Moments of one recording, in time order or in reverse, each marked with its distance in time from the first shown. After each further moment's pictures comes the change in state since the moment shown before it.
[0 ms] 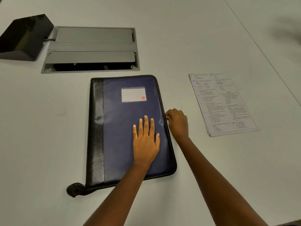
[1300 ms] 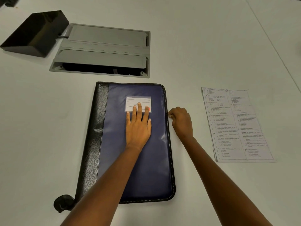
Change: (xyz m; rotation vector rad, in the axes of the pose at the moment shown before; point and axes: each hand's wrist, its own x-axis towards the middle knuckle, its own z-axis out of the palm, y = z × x) left_hand 0.091 -0.030 -0.013 0.097 0.066 -0.114; right_hand 0.074 0.011 0.008 0.094 0.002 -0.174
